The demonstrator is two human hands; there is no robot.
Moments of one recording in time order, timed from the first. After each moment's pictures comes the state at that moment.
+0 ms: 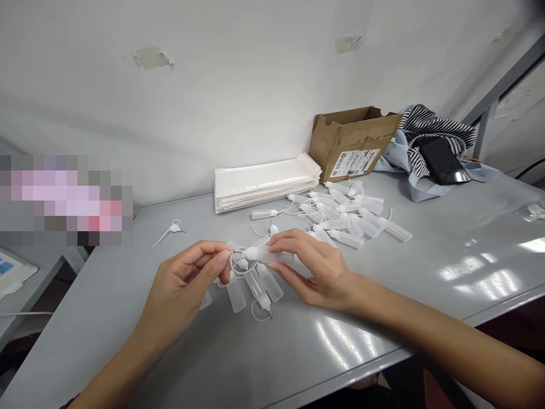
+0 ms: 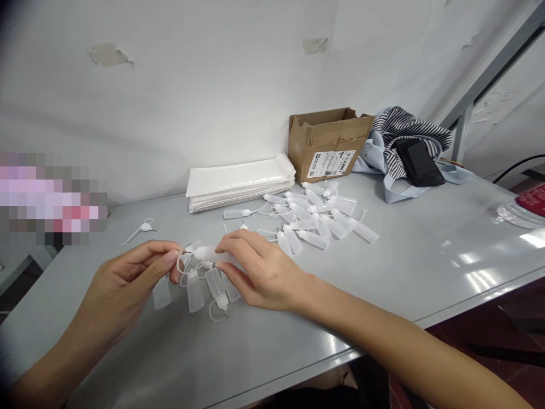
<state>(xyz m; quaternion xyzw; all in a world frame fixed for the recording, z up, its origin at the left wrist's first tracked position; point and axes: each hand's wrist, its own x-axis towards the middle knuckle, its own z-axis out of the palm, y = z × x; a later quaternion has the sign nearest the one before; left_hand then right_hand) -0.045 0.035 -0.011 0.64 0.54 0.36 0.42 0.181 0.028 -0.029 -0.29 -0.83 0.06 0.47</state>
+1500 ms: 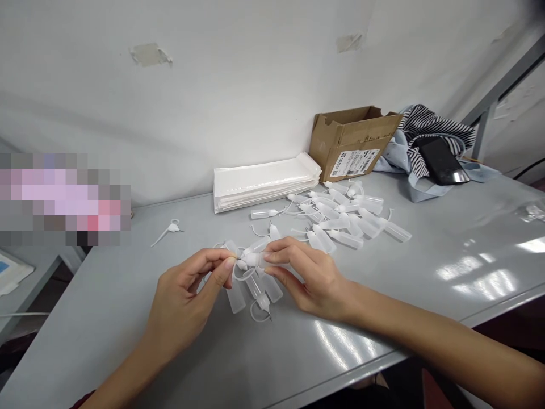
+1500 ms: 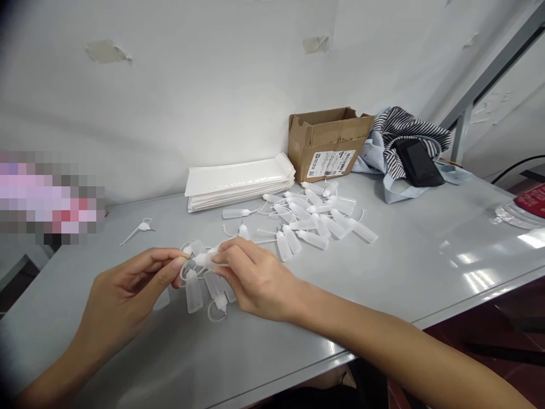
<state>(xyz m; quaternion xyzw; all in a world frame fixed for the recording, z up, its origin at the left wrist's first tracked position) -0.034 0.026 -0.011 0.72 0.53 0.36 0.27 0.173 0.022 -0.039 -0.30 -0.82 0.10 0.48</state>
